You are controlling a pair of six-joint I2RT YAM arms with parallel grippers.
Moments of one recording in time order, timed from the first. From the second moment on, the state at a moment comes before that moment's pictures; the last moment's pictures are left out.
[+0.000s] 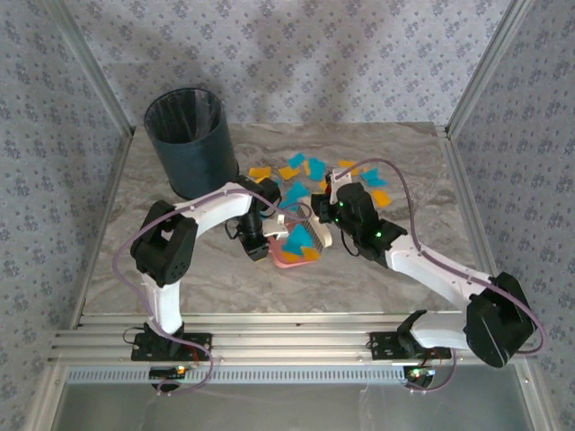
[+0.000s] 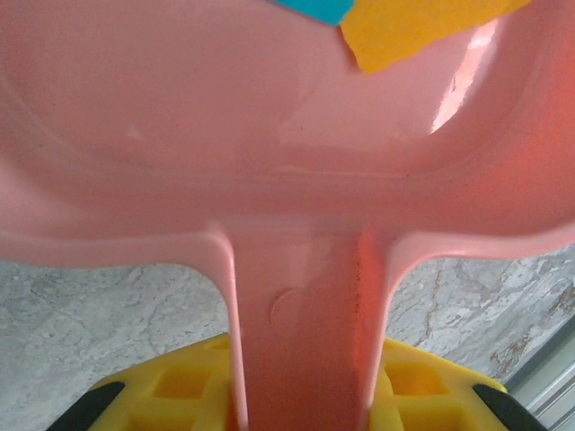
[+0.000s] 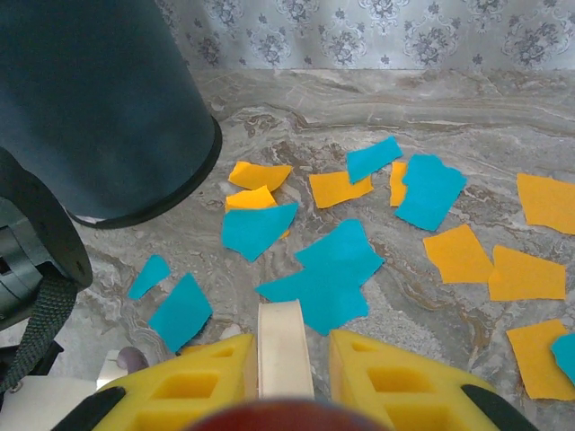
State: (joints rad) left arm -0.66 1.92 1.40 -1.17 0.15 0.48; right arm 0.67 1.24 0.81 0.03 0.17 0.31
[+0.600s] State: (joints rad) left arm -0.66 1.89 1.36 -1.12 0.17 0.48; right arm 0.67 1.27 0.81 0.00 0.04 0.33
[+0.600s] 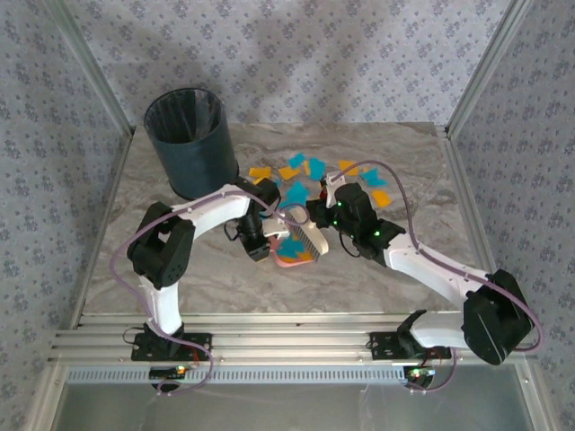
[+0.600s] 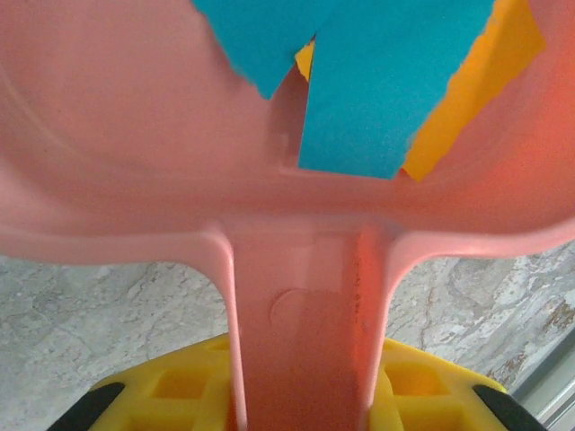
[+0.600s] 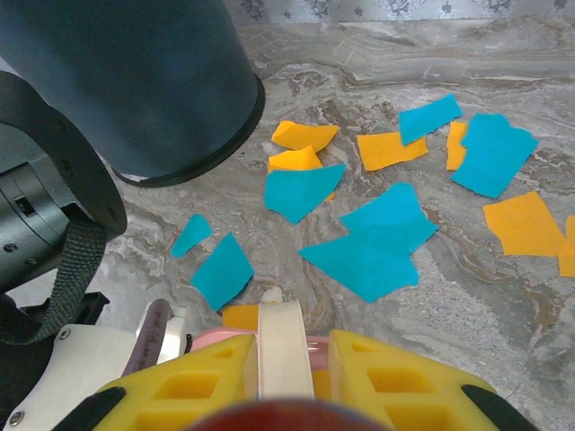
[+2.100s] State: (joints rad) left arm -0.66 1.89 1.35 -1.11 0.17 0.48; right arm 0.68 1.34 0.78 0.07 0.30 0.40
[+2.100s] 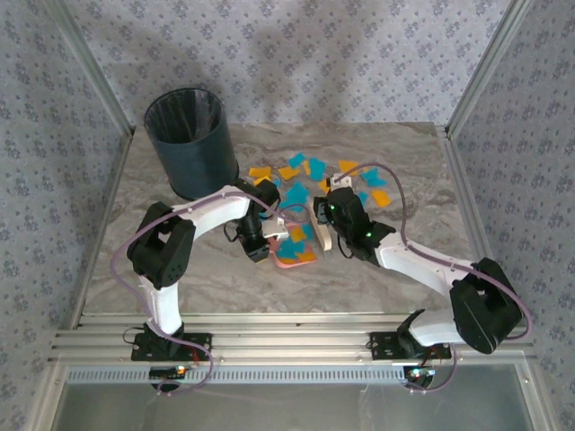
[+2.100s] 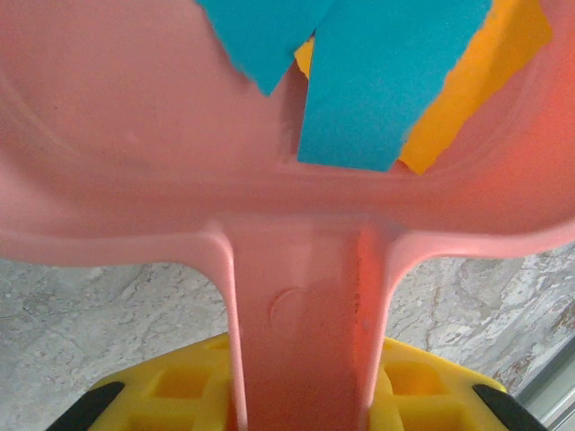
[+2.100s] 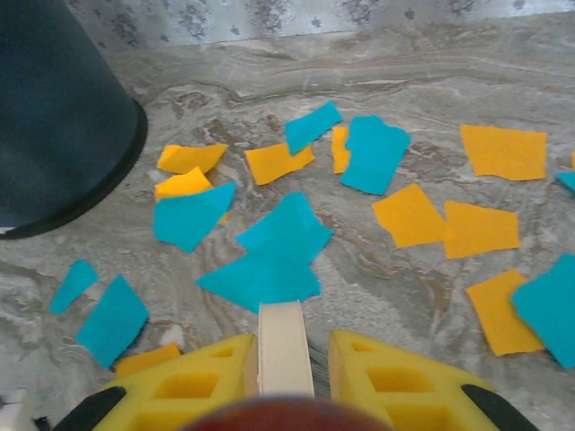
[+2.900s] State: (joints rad) left arm -0.66 1.87 1.30 -1.06 0.20 0.48; right arm 0.71 1.26 0.75 0.05 0.32 0.46
